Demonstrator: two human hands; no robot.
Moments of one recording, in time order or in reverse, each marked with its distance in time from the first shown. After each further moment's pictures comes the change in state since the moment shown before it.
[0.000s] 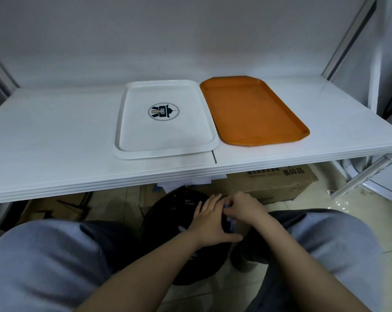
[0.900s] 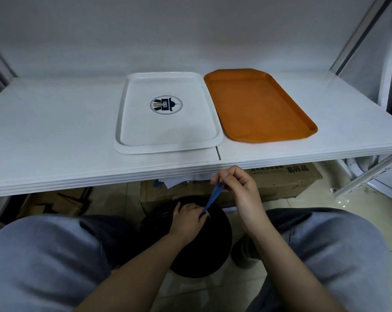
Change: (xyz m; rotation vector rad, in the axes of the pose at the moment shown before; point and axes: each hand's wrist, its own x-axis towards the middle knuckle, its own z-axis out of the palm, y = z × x) left_hand -0.006 -0.053 0.007 0.012 0.085 -0.212; right_hand -0.034 -0.048 -0.004 1.263 0.302 -0.466
